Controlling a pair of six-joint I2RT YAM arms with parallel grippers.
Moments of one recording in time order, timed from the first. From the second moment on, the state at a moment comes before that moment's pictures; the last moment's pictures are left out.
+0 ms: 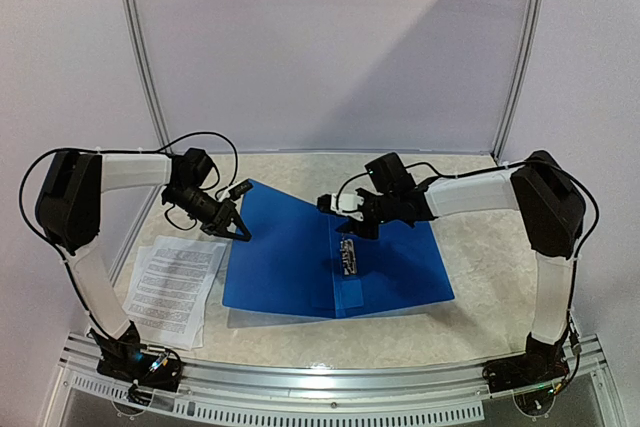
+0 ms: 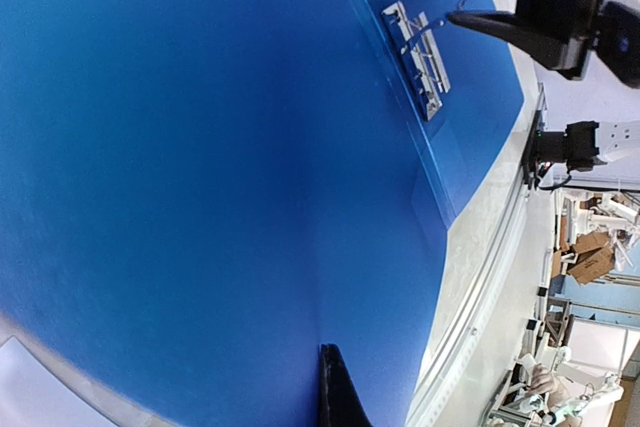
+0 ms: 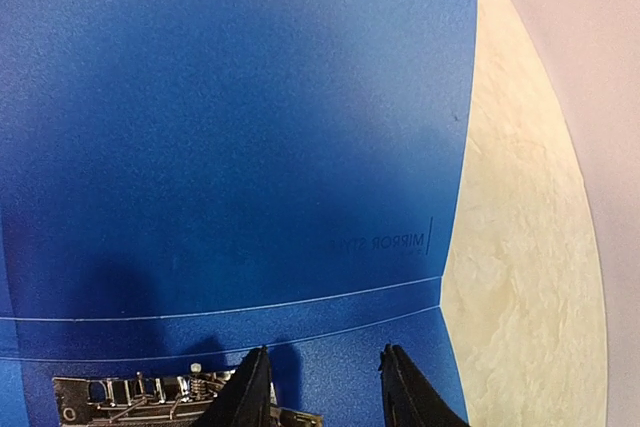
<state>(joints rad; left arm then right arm) -0.26 1.84 1.22 -0.79 0.80 0.15 0.72 2.01 1.32 -0.04 -0.28 -0.78</state>
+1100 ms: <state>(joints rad) -0.24 1.79 1.37 -0.93 0.78 0.29 0.67 1.98 1.42 0.03 -0.27 -0.36</state>
